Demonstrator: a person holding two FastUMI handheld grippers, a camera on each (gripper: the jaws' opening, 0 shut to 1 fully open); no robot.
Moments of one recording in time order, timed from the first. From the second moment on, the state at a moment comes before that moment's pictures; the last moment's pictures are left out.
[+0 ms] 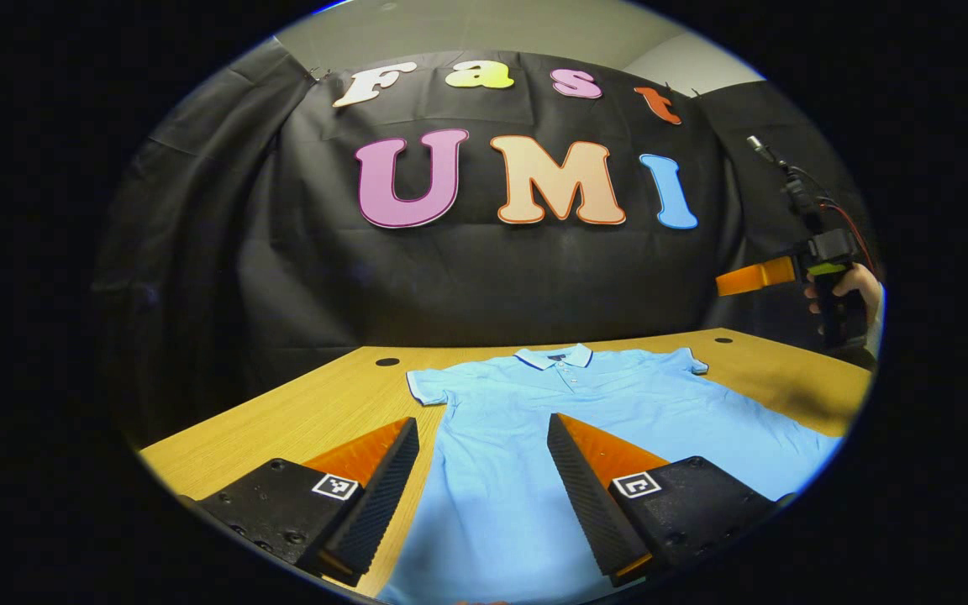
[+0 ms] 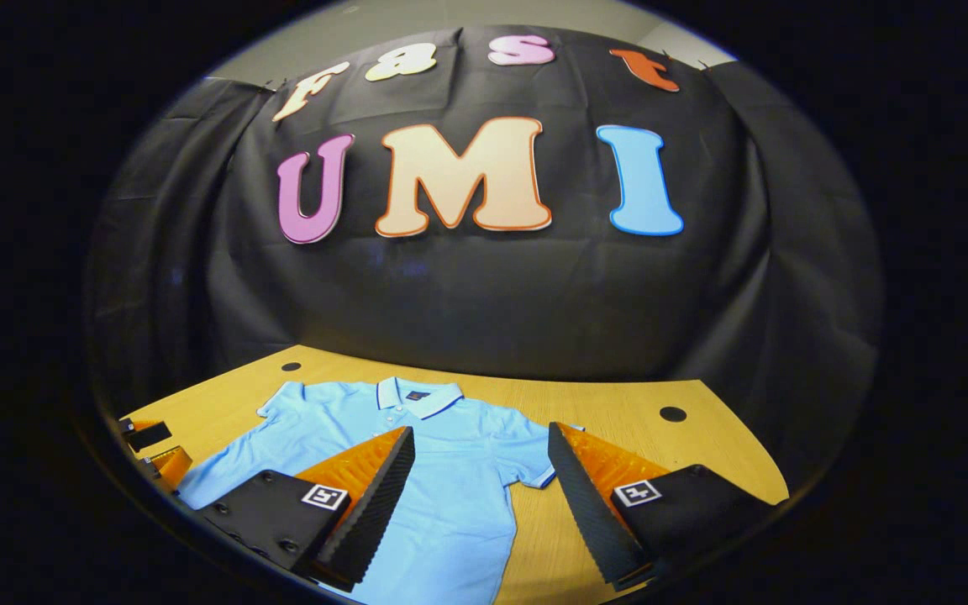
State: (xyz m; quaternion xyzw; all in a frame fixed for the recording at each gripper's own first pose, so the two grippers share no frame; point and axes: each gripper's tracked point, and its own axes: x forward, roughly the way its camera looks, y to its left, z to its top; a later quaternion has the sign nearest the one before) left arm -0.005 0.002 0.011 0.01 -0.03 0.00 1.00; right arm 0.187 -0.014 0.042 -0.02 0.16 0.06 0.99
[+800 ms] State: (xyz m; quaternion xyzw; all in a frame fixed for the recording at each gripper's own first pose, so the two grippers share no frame) left arm -0.002 0.000 0.008 0.02 -0.02 0.00 1.00; right arm 0.294 -0.100 -0.106 -0.03 0.33 -0.04 0.94
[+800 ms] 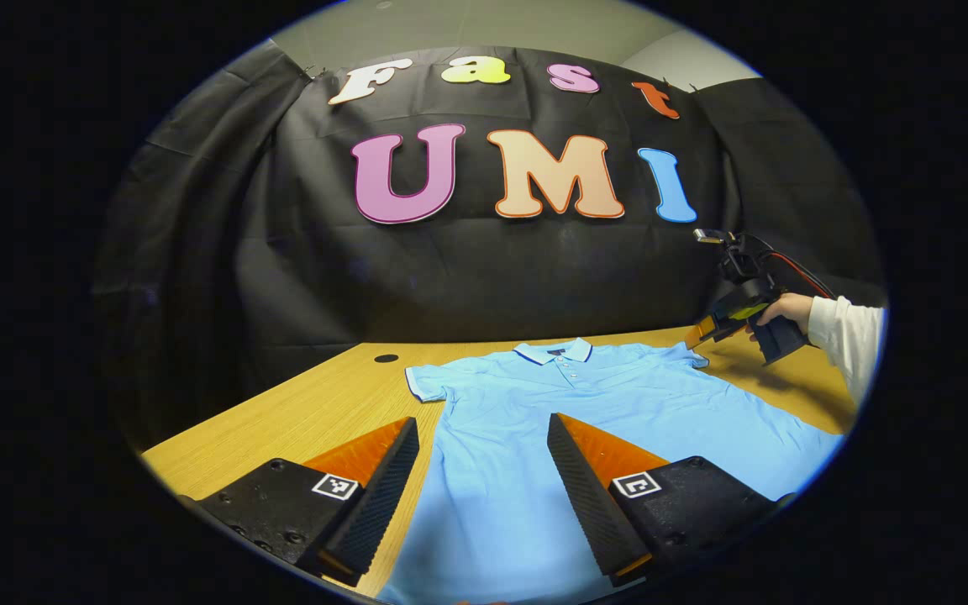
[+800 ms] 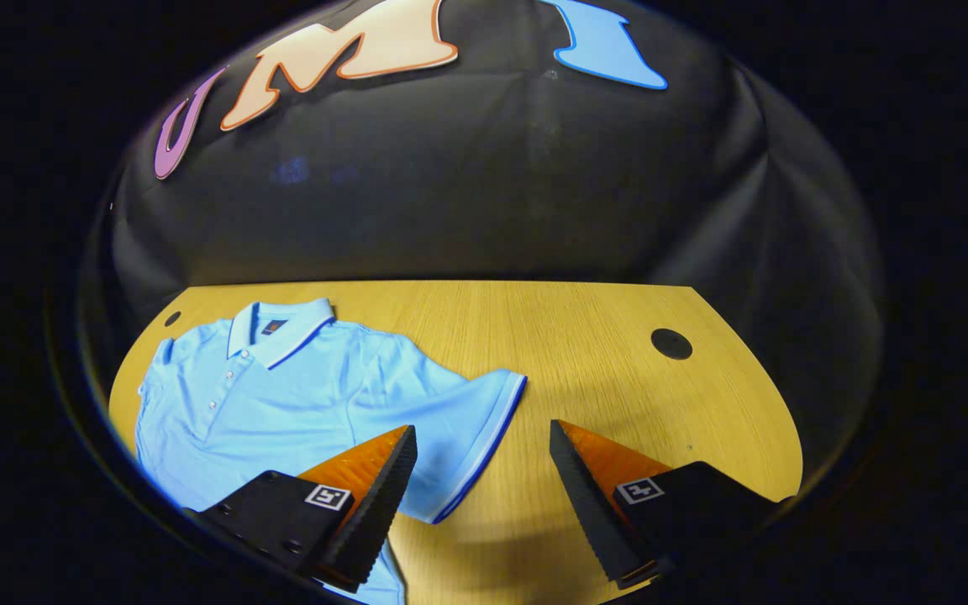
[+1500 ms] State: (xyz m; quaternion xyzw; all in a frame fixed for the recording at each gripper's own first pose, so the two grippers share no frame) left arm -0.002 0.000 0.008 0.02 -0.02 0.01 1.00; right arm 0.301 -0.091 -0.129 0.01 0.35 -0.04 0.94
